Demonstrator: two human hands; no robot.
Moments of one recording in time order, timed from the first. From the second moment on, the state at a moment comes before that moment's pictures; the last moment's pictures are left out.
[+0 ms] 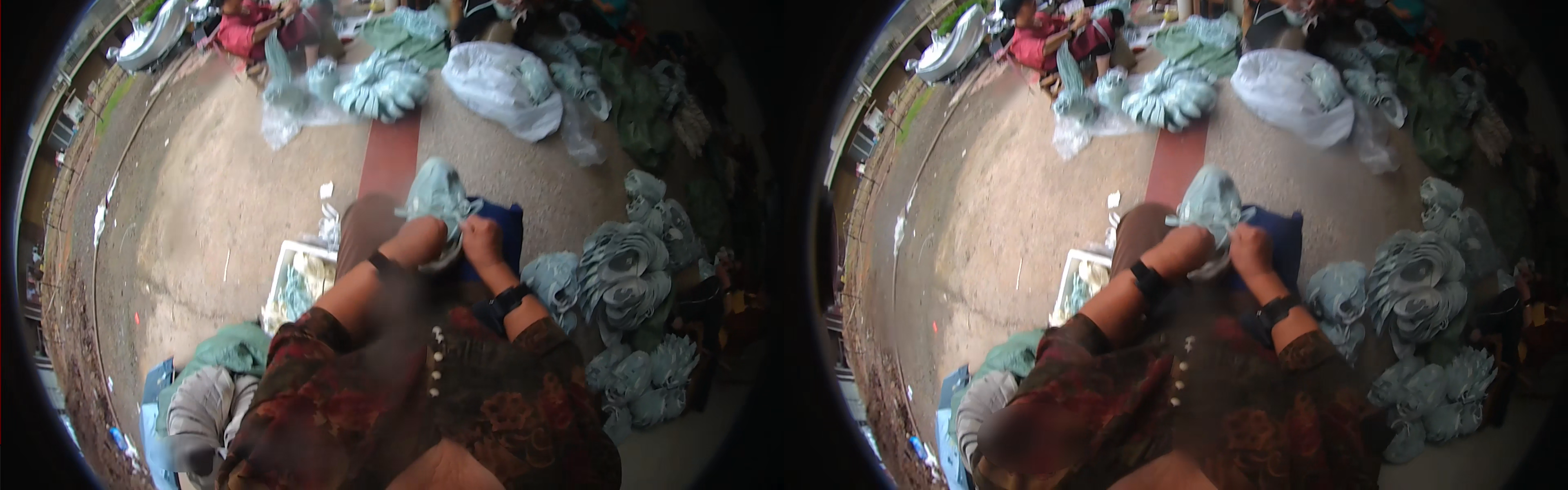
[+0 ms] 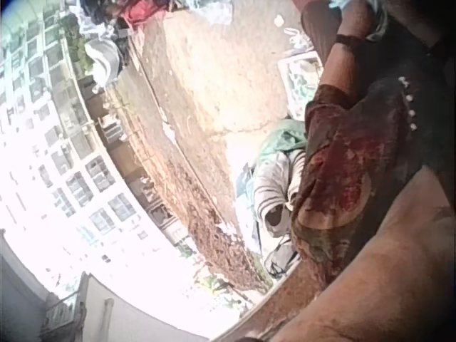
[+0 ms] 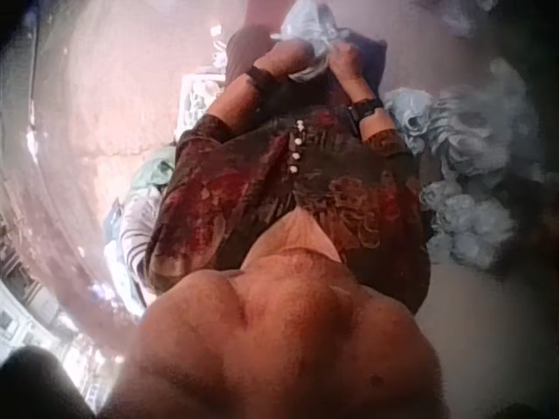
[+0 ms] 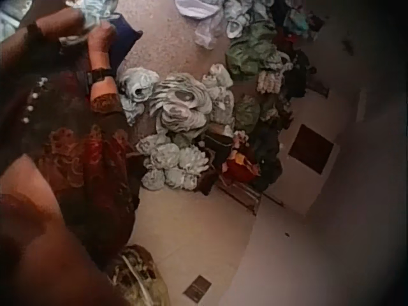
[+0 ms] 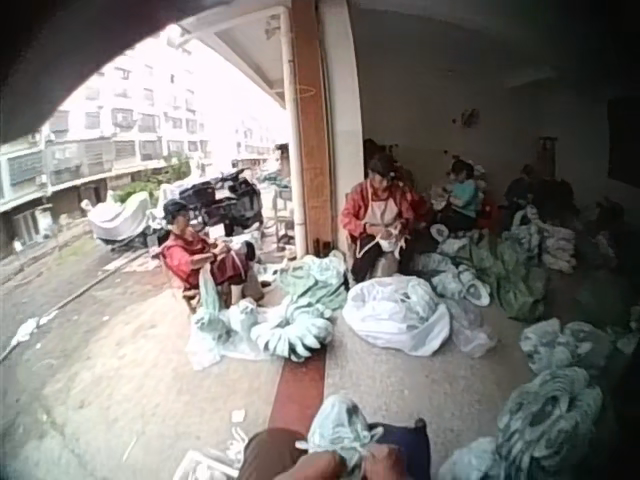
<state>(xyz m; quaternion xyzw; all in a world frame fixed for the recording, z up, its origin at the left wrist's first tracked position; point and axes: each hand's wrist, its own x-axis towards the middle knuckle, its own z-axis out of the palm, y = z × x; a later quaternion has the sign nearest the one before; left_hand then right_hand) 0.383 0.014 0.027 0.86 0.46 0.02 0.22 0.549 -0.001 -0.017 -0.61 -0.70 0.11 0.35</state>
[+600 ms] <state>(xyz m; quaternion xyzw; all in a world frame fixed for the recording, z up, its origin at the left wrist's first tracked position) 0.337 0.011 -0.003 0.41 0.47 0.48 0.62 0.507 0.007 0.008 -0.50 -0.80 0.20 0.27</state>
